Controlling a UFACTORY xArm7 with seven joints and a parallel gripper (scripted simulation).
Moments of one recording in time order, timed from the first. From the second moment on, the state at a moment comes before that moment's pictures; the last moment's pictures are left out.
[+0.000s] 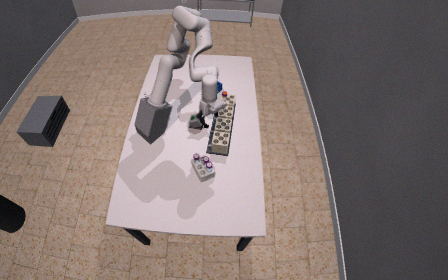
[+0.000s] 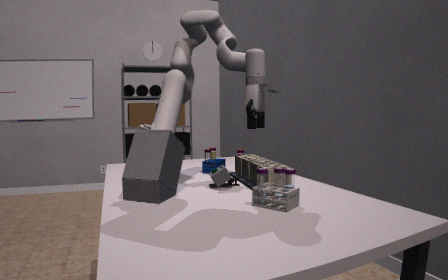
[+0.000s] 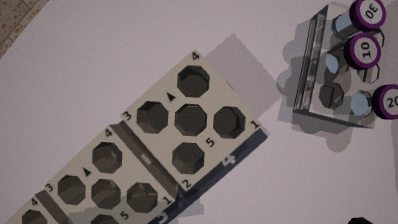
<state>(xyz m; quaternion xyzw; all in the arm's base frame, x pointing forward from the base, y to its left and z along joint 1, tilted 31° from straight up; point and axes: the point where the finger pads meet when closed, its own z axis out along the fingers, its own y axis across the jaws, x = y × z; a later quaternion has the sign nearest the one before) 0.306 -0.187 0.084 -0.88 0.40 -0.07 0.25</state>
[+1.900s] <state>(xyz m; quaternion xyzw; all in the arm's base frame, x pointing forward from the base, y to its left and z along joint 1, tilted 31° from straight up) 0.235 -0.313 -0.035 -0.88 0.40 -0.07 0.26</state>
